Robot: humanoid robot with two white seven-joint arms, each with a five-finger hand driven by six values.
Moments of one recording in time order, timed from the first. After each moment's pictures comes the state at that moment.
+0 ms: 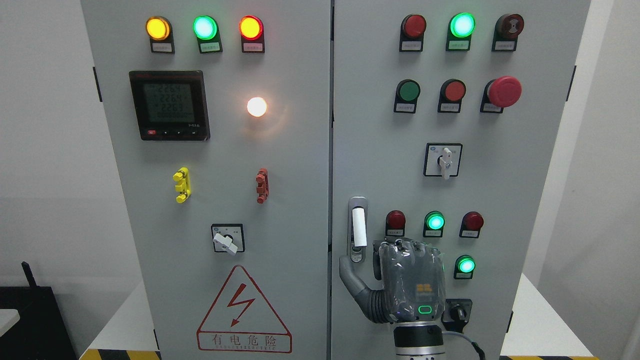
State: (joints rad) left arm 0.00 -0.09 0.03 0.00 0.00 -0.09 0.00; right arm -0.46 0.15 0.30 -1.69 1.37 0.20 -0.25
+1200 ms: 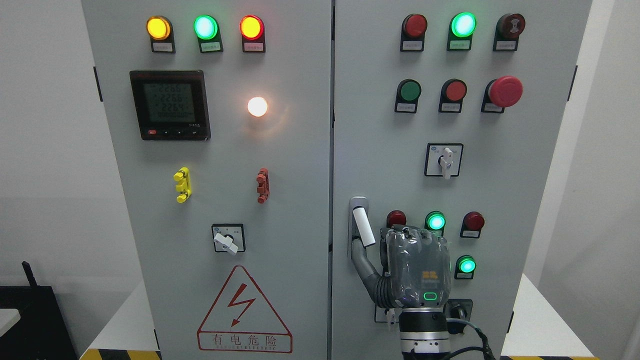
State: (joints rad) left arm 0.00 -0.09 0.04 0.00 0.00 -0.09 0.00; right arm -0.49 0.15 0.27 -1.65 1.37 0.21 -0.27
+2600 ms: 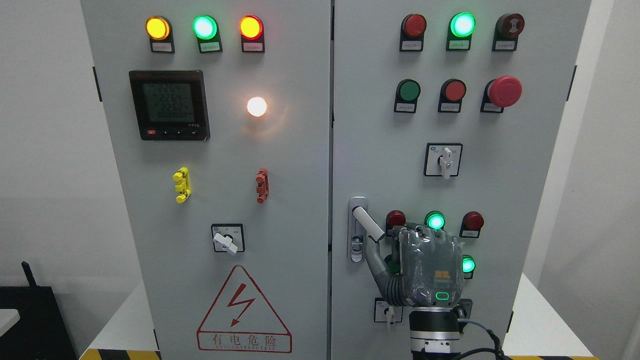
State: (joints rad) left arm 0.00 -0.09 0.03 0.00 0.00 -0.09 0.00; right arm -0.49 0.15 0.23 -1.68 1.37 0.20 -0.27
